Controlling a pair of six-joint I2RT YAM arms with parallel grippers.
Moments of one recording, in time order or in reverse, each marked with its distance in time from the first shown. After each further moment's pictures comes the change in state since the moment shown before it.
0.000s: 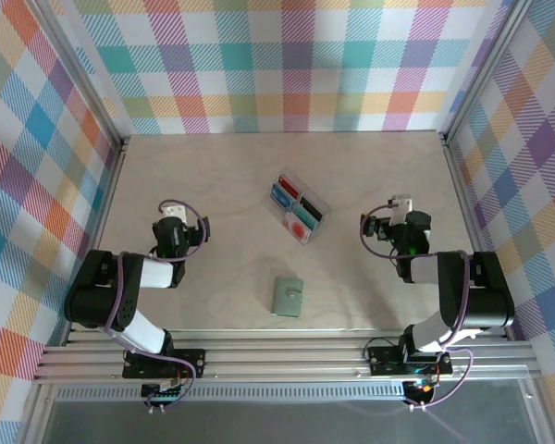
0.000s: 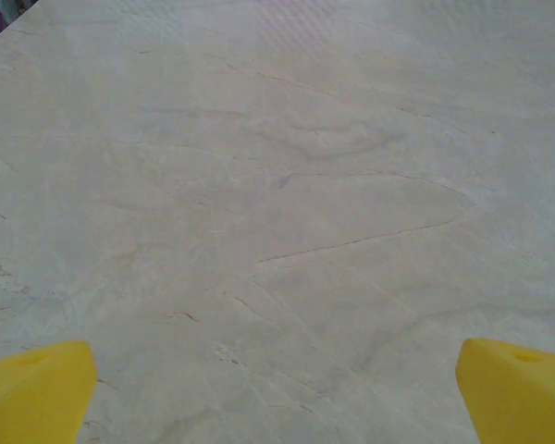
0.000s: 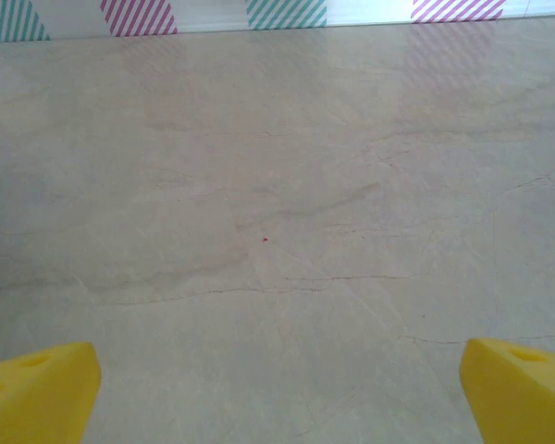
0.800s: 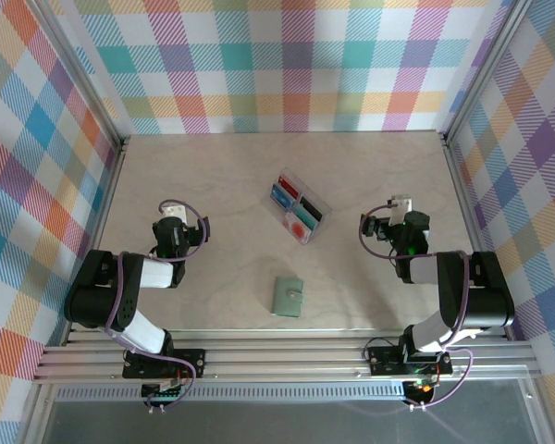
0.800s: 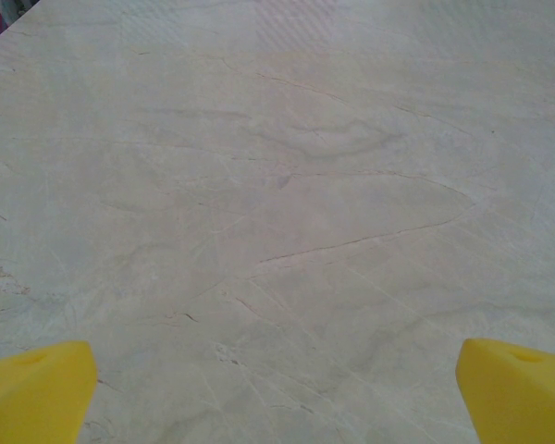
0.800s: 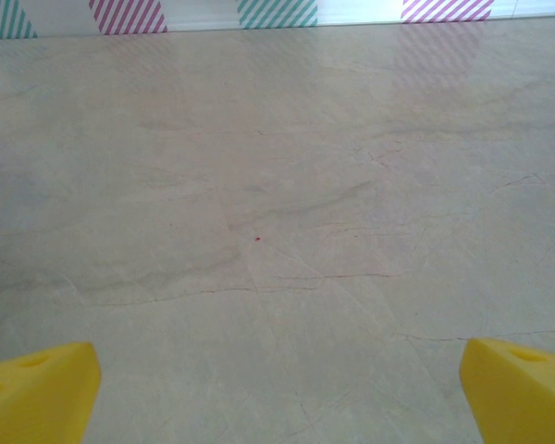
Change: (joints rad) left arm -0.004 0.000 0.000 0.000 0.002 0.003; right arm 0.013 0.000 -0.002 0.002 0.036 0.000
